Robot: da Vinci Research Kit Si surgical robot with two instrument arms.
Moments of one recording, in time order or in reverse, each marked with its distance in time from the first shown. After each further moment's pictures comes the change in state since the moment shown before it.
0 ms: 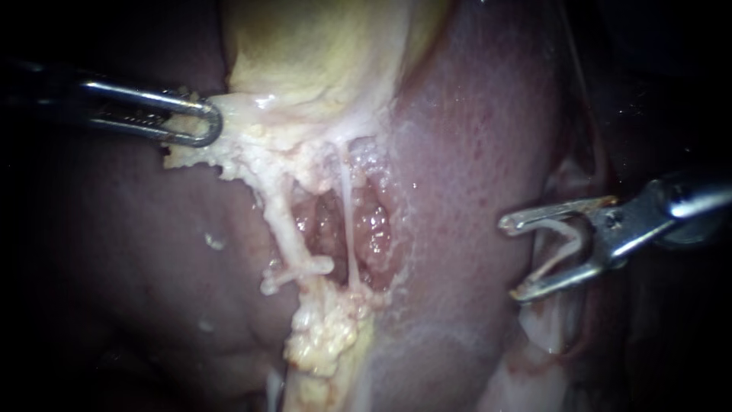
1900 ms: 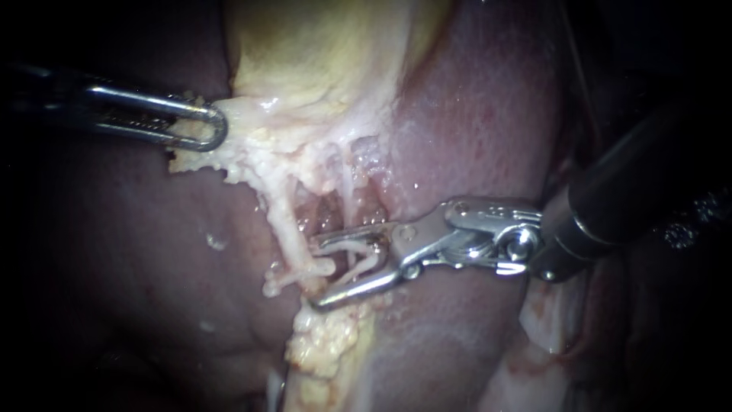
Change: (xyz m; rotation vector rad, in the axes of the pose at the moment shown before) right arm -0.005 0.008 0.020 0.184 0.238 0.224; left arm 0.000 0.000 0.001 0.004 0.003 0.001
